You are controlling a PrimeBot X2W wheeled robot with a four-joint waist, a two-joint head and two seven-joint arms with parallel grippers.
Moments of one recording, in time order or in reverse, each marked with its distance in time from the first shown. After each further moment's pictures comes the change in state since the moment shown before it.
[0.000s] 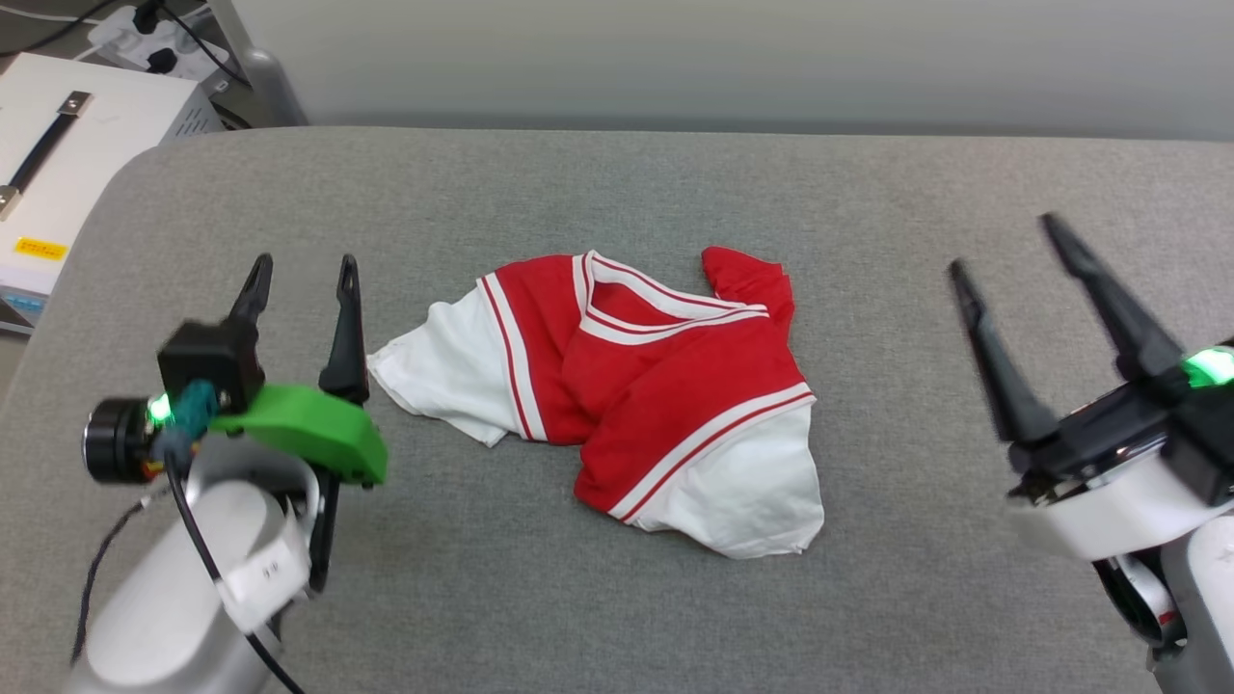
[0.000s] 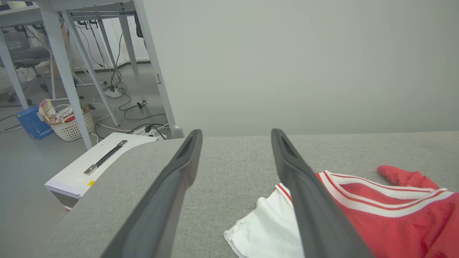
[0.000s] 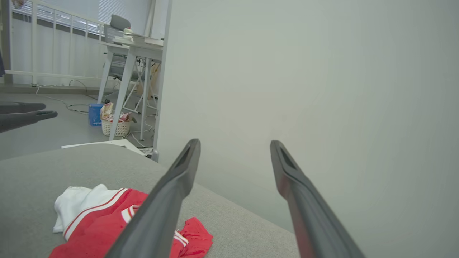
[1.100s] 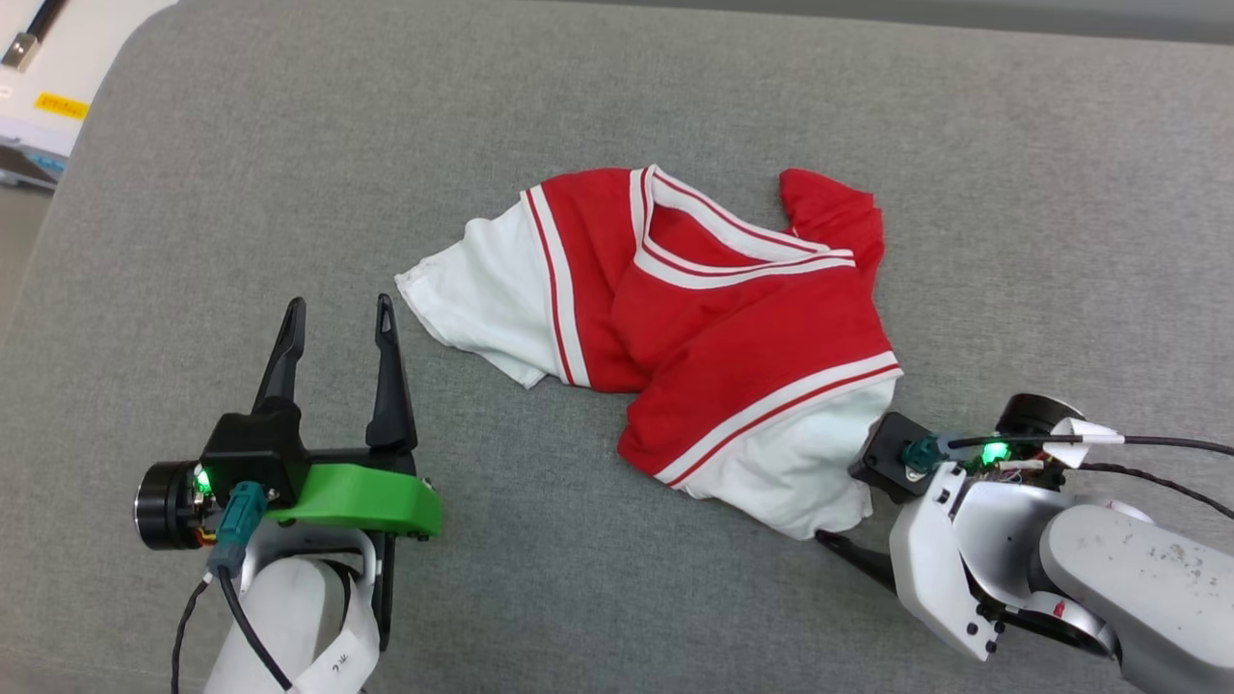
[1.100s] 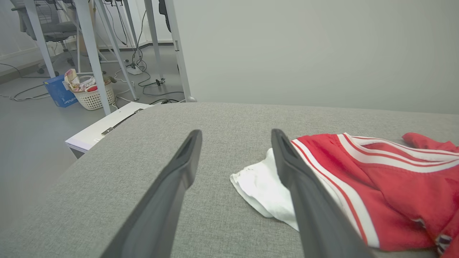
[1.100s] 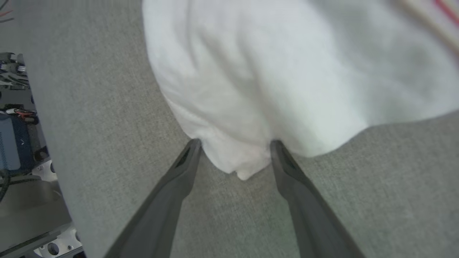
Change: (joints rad) left arm 0.262 -0.371 0.430 -0.143 0.468 -0.205 0.000; right arm -0.457 -0.329 0.956 0.244 0.471 0.000 0.668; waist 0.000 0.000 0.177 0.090
